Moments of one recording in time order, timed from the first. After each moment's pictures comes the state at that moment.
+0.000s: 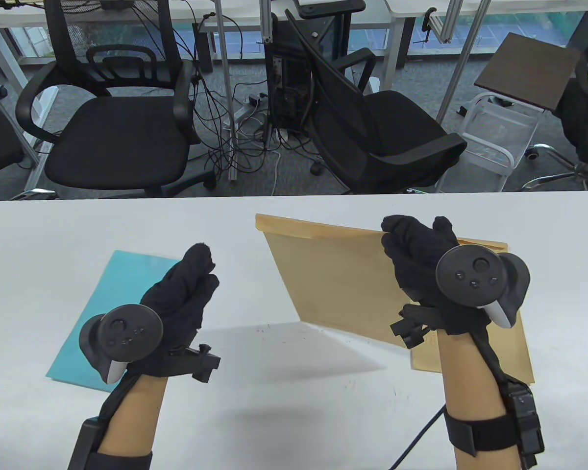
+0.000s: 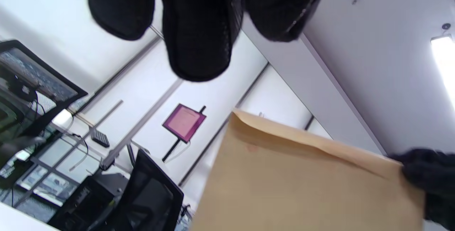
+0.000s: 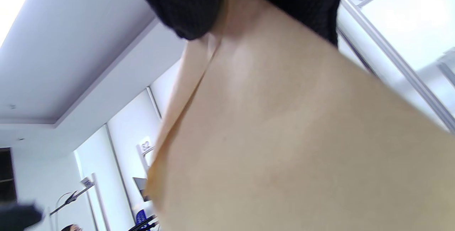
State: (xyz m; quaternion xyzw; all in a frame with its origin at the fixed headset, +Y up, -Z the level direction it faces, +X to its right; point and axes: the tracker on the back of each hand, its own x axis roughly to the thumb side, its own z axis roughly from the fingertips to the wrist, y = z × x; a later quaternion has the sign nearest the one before) left_hand -0.207 -0.552 -0.259 0.21 -0.15 0.35 0.90; right_hand 0.163 -0.491 -0.290 0.20 -0.22 0.91 0.30
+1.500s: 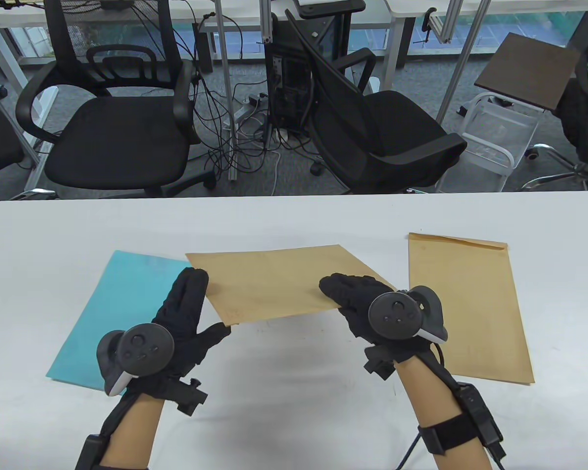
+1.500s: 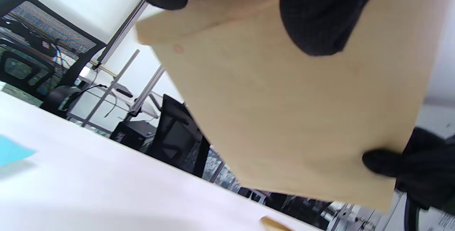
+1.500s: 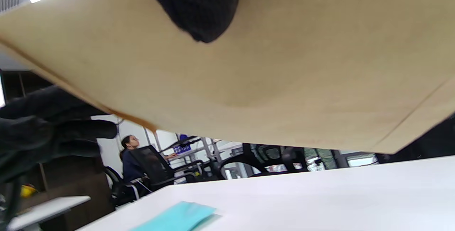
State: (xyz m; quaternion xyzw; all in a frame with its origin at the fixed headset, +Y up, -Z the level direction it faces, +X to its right) left_hand -0.233 -0.637 -0.258 0.11 -0.16 0.28 0.94; right_hand 0.123 -0.620 -0.311 0.30 -0.12 0.92 0.22
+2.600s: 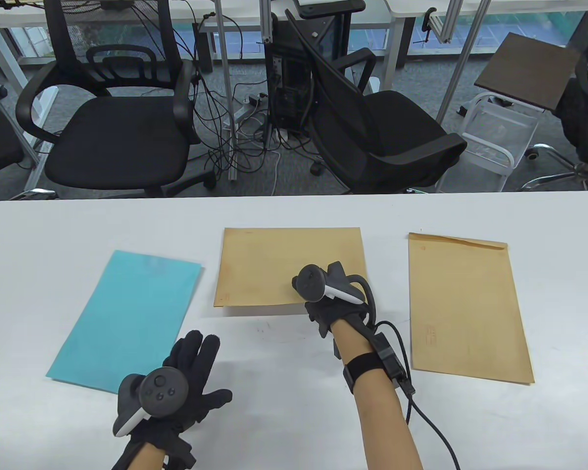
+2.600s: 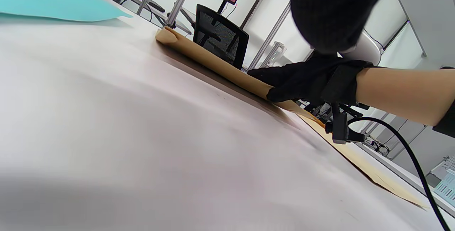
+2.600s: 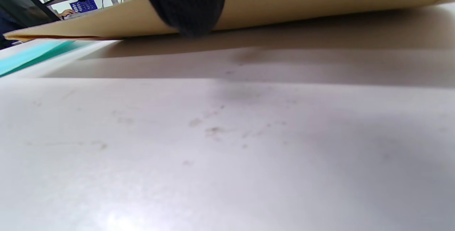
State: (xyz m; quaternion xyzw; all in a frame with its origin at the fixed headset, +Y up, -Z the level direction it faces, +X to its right) left_hand -0.237 -0.738 -0.222 -0.08 -0.16 0.26 0.95; right_hand 0.050 -0.764 -0.417 0.18 0.17 0.97 0.08
